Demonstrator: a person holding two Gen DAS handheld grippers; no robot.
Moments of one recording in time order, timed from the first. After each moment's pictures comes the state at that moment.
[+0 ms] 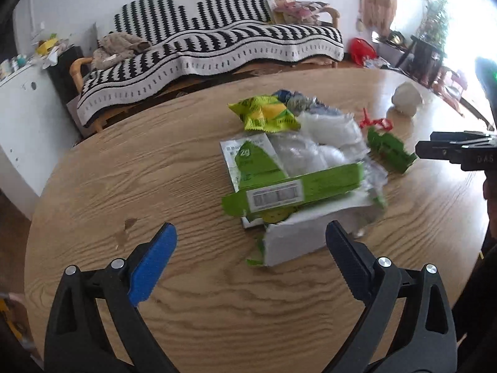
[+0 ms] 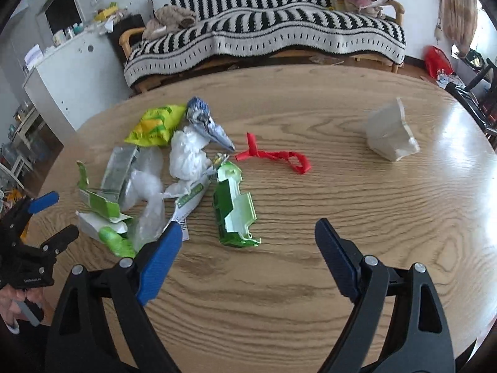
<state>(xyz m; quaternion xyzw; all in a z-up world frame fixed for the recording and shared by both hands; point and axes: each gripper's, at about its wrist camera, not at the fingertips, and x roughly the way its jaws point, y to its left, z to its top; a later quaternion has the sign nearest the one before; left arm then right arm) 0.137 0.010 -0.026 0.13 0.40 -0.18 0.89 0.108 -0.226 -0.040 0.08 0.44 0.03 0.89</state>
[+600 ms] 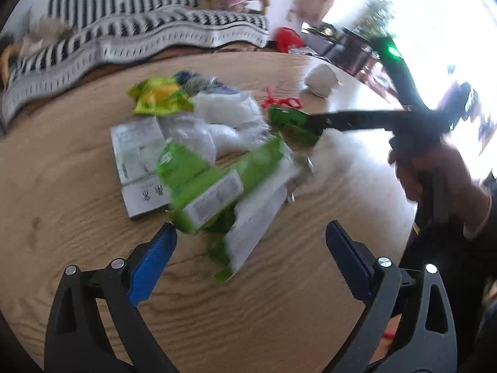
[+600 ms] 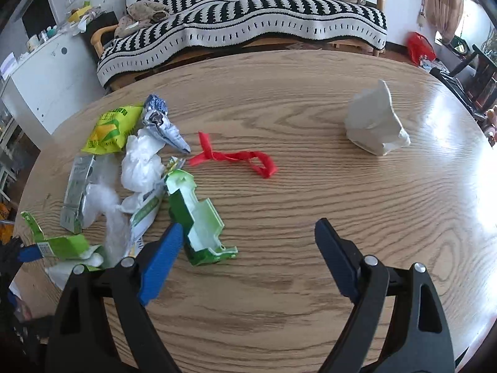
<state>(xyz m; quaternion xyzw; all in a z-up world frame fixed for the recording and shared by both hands) 0.109 -0.020 -0.034 0.10 0.42 -0.36 0.83 0.136 -0.253 -0.062 0.09 0.46 -0.02 0.88</state>
